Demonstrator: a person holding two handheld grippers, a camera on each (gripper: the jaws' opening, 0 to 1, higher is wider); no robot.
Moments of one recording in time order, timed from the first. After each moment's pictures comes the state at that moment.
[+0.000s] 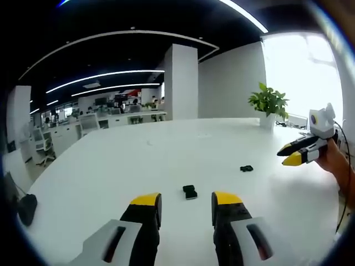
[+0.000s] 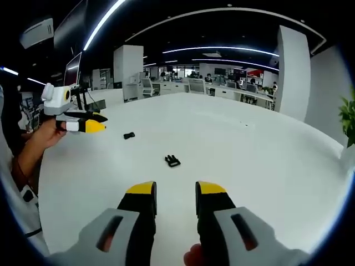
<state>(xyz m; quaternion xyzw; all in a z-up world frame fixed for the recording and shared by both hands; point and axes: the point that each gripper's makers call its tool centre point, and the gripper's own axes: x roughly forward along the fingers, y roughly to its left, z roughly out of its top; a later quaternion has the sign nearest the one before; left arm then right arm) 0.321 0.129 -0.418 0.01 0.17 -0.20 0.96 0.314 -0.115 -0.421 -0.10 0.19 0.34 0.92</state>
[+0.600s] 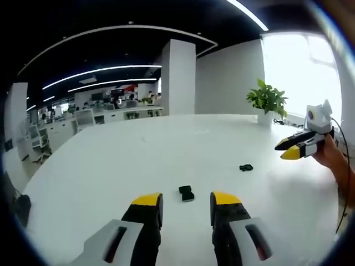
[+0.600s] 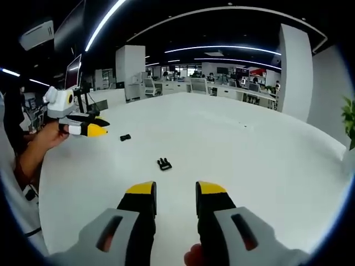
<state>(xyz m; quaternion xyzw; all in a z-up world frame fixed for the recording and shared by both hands) 0.331 0.120 -0.425 0.01 0.19 -0.21 0.96 0.329 -0.126 -0.416 -0.10 0.20 0.35 0.91</state>
